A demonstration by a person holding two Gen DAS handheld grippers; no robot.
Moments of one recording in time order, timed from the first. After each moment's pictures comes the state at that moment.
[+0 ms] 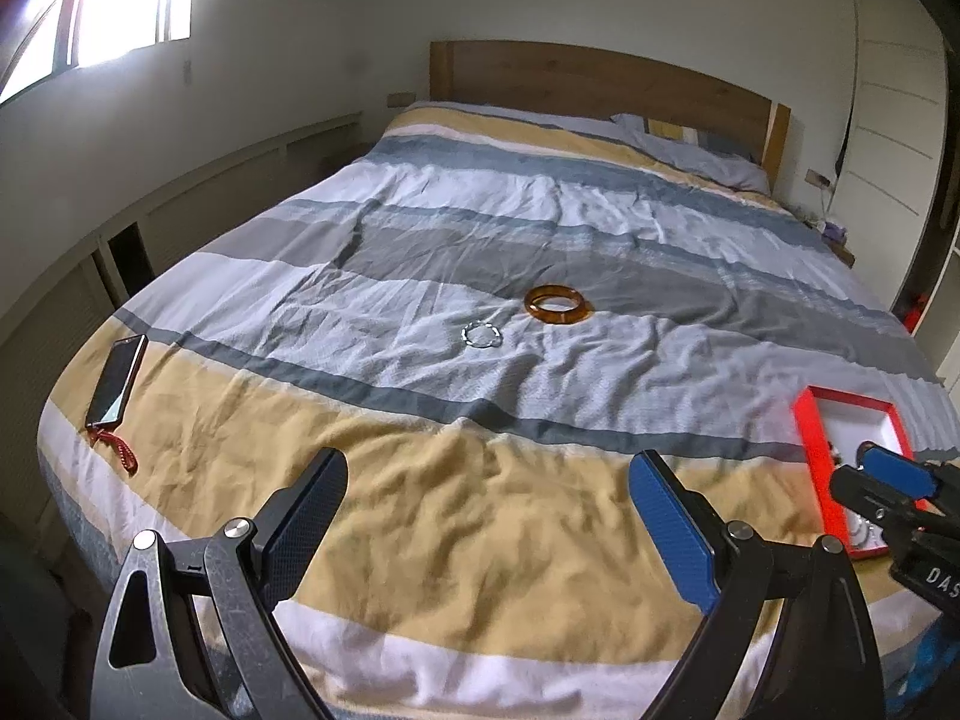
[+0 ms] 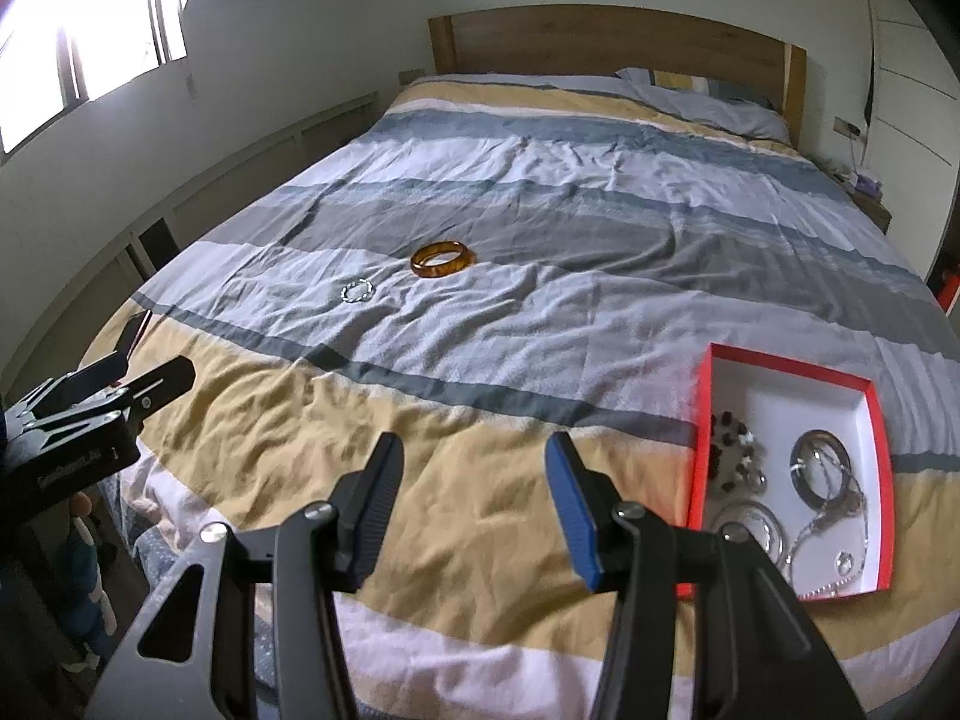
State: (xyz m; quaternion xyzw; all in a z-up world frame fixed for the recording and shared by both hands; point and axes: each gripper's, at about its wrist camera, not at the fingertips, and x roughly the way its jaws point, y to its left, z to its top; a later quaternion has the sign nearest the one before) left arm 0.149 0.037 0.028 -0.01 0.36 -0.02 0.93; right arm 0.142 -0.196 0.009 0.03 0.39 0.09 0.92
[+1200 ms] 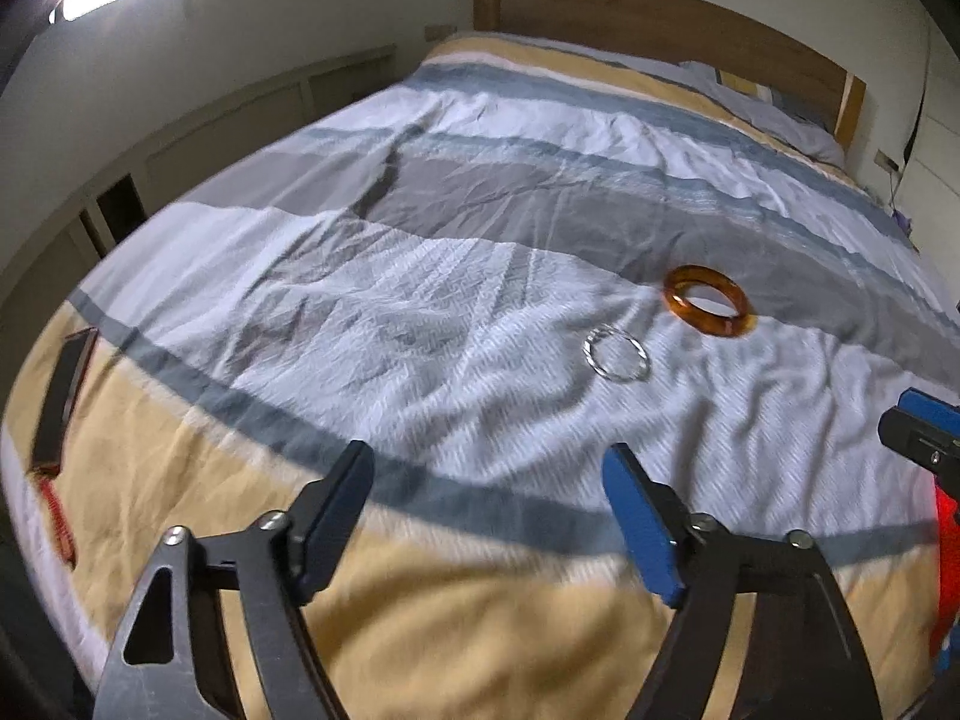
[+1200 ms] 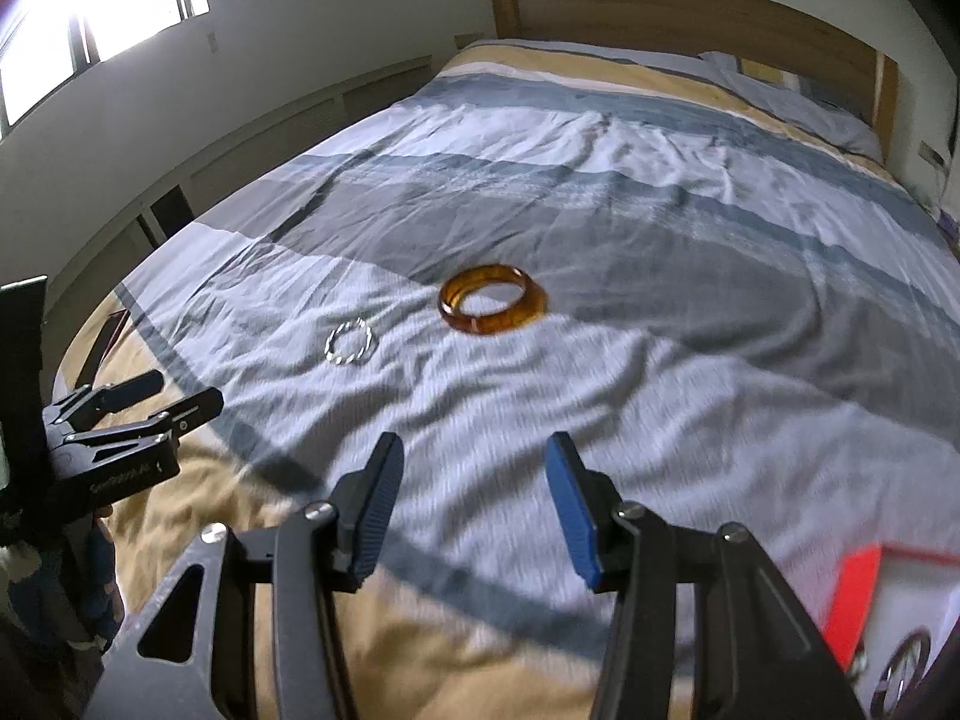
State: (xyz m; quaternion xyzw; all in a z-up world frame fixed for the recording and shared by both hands) left arm 0.322 0.105 -0.056 -0.02 0.43 0.02 0.90; right arm 0.330 -0.138 -0.048 0.00 0.41 0.16 0.90
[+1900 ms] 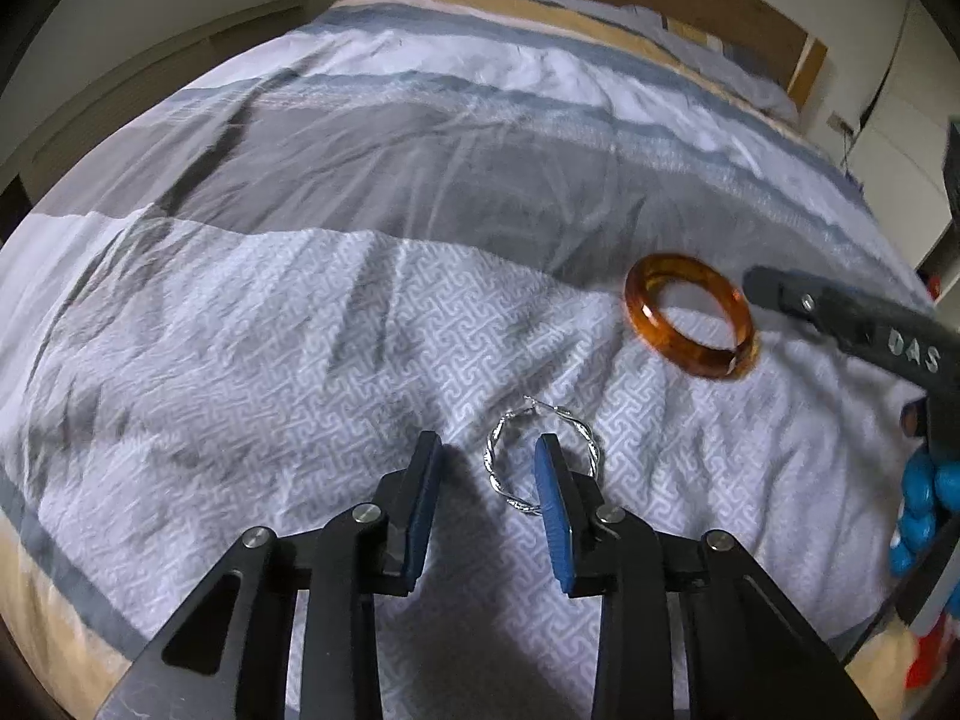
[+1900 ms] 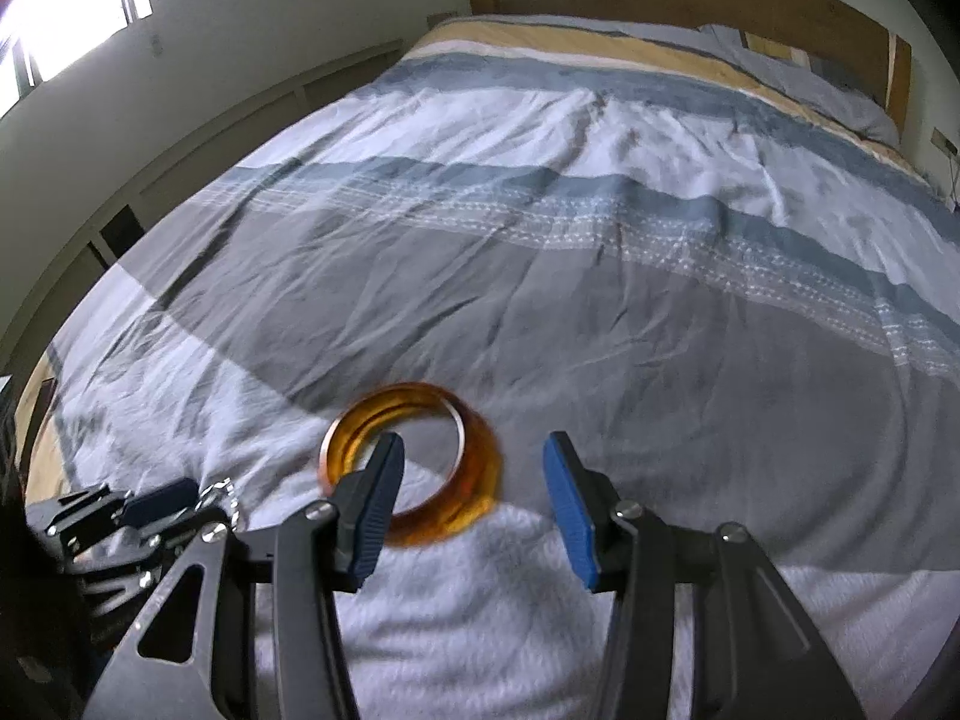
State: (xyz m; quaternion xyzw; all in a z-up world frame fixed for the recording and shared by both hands) left arm 0.422 0.067 -0.106 -0.03 0.49 -0.08 0.87; right arm 0.486 -0.131 -0.093 0.01 0.44 0.14 0.89
